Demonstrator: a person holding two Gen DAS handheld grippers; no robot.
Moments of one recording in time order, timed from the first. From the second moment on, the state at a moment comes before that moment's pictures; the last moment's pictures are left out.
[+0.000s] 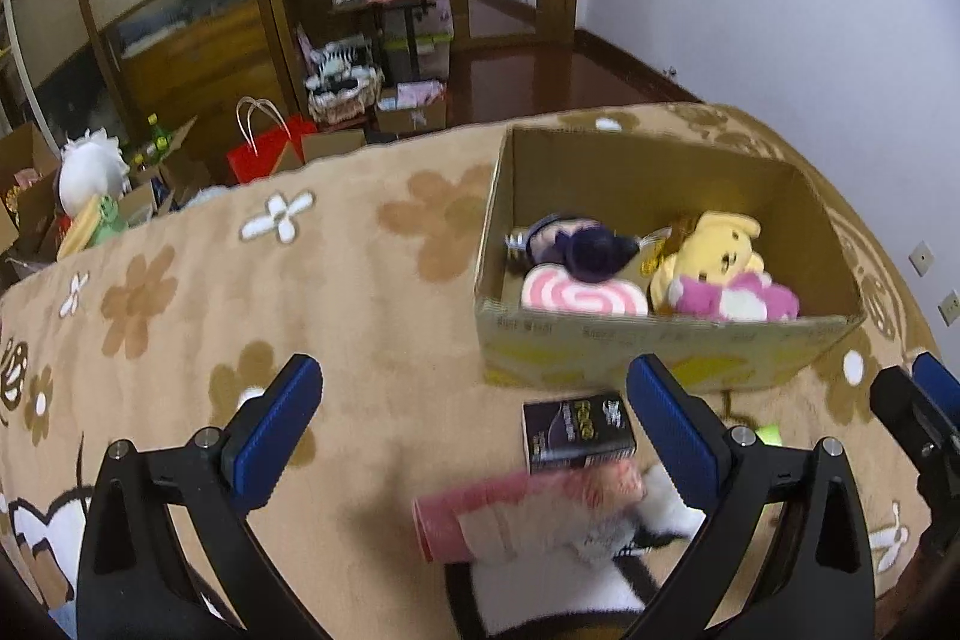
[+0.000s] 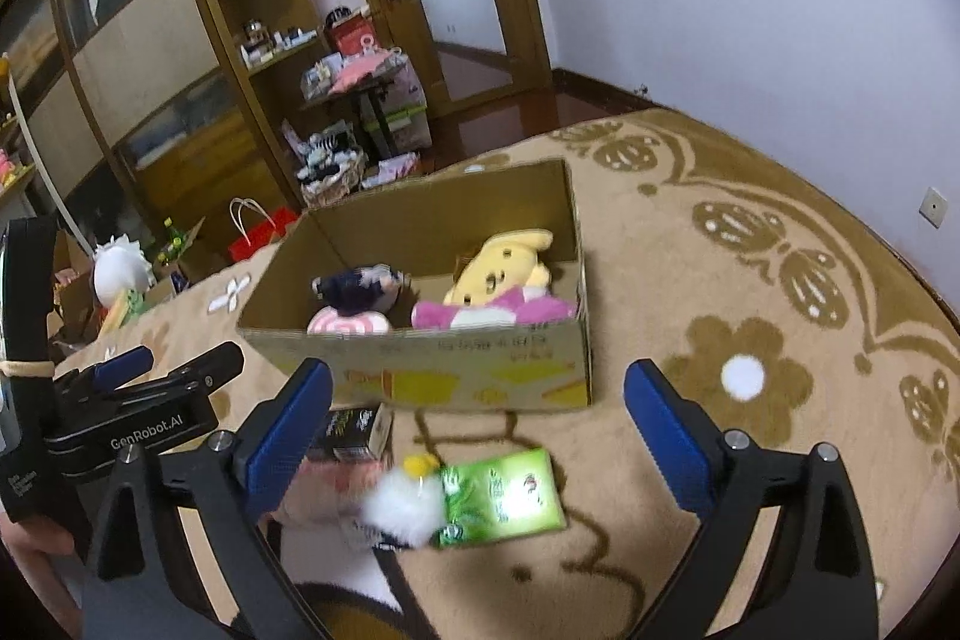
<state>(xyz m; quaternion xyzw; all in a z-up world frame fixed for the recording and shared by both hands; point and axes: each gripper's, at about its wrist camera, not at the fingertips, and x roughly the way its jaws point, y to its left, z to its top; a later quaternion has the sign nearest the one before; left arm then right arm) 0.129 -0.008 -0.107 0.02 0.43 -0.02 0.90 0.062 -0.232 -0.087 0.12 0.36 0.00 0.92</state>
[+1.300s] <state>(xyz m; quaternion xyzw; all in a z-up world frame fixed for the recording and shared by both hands) 0.111 -0.049 -0.210 0.08 0.54 -0.12 0.83 0.077 -0.240 -0.188 0.13 0.47 -0.03 0.87</state>
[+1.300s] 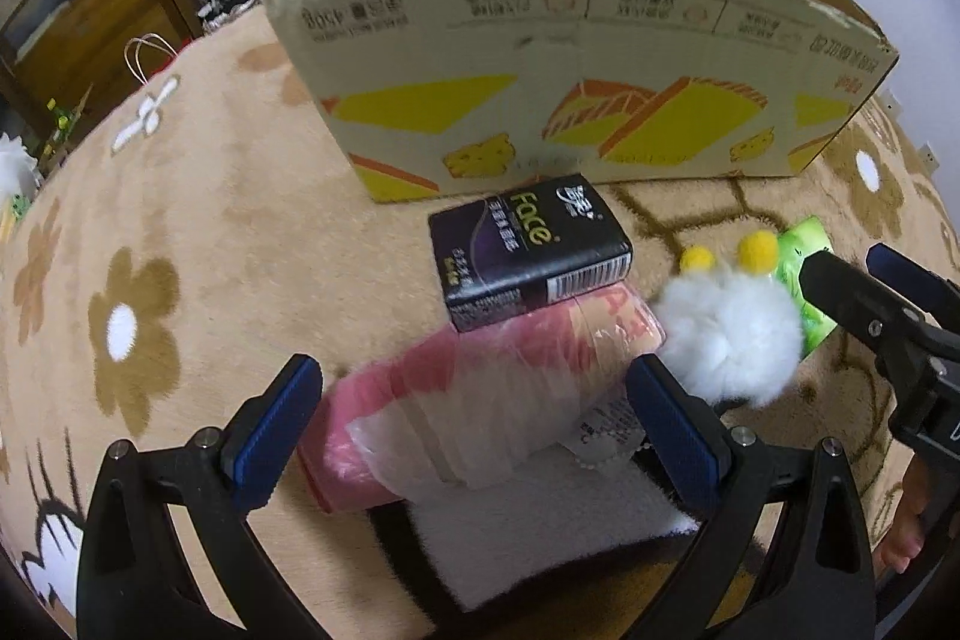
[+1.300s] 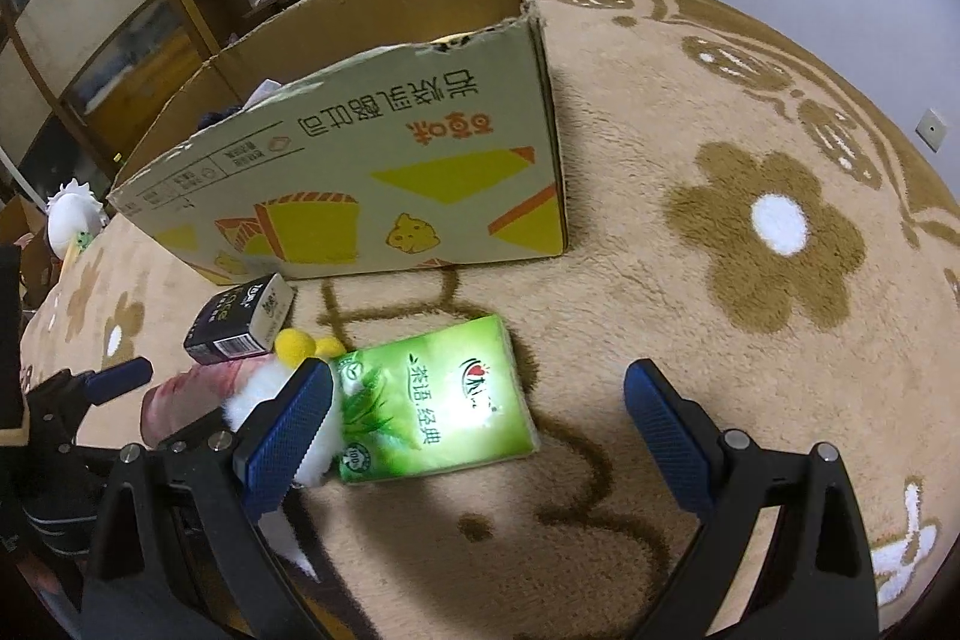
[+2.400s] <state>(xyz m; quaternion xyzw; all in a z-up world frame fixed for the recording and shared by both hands) 0.111 -0.047 -0.227 0.08 0.53 -0.11 0.83 0.086 -0.220 -0.210 0.08 0.52 0.00 0.85</state>
